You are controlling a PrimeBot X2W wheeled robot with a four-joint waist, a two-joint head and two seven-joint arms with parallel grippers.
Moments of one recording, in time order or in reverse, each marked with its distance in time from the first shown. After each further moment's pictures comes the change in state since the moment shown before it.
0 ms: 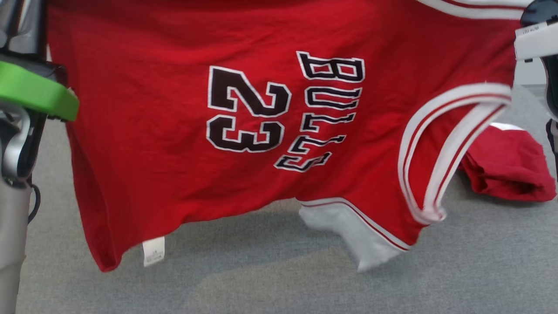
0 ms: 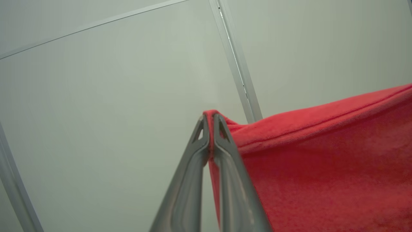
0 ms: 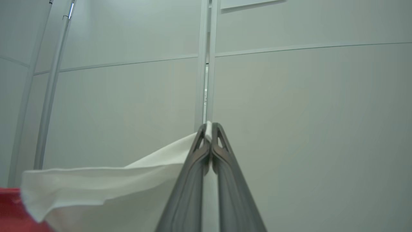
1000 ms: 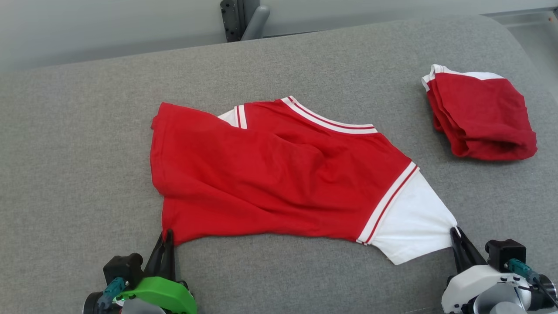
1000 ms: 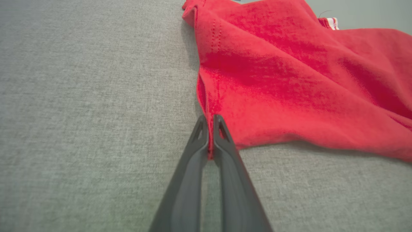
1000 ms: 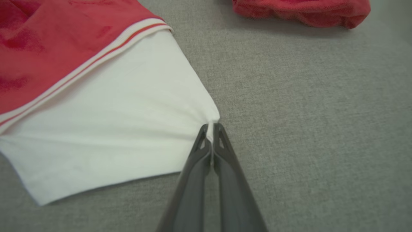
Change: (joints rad) left arm 0.604 -0.408 0.059 0.416 0.035 0.065 -0.261; right arm 0.690 0.217 -0.093 0.517 -0.297 0.000 -0.189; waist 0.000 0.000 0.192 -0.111
